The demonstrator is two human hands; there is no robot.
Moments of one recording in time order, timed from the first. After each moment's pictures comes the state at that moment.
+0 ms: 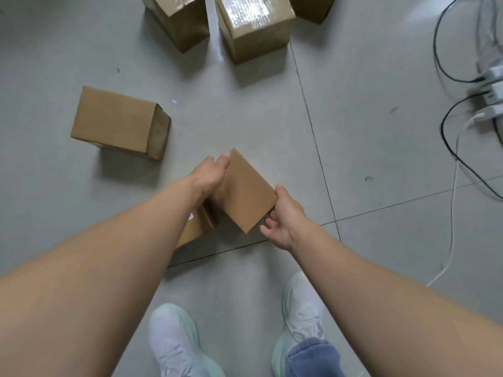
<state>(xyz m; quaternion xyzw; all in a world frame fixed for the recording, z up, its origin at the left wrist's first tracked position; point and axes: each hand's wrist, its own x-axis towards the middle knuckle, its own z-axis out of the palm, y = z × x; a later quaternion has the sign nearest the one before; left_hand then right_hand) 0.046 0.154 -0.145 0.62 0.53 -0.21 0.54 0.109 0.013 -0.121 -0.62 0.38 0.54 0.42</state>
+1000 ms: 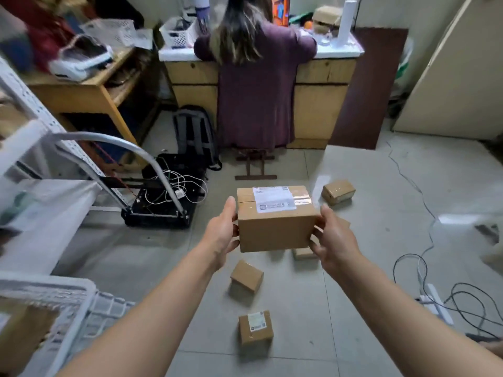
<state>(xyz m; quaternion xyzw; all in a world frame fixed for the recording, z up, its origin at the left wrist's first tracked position) -0.077 0.231 0.559 0.43 0.56 0.21 0.68 0.090 0.128 0.564 -0.65 -0.01 0.45 0.61</state>
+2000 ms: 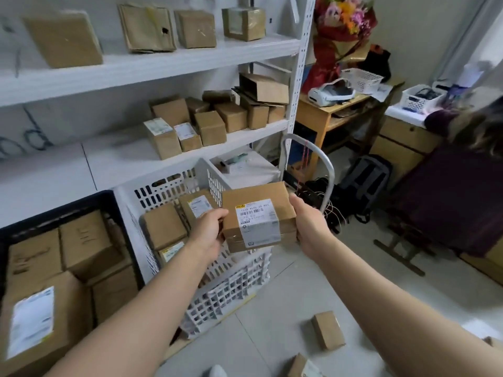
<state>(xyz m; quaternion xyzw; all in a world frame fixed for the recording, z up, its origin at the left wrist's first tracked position) -0.376 0.136 0.663 0.10 0.60 0.62 0.49 -0.211 0.220 0.653 -0.55 -0.42 0.63 0.34</state>
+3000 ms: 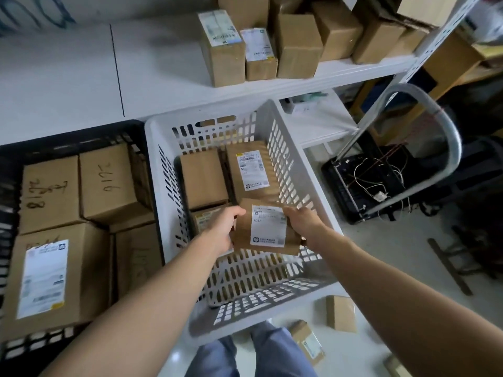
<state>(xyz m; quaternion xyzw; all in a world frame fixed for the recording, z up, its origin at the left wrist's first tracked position) -0.545 0.199 0.506 -0.15 0.66 0.48 0.55 -0.417 0.319 0.509 -0.61 -0.58 0.54 -0.07</state>
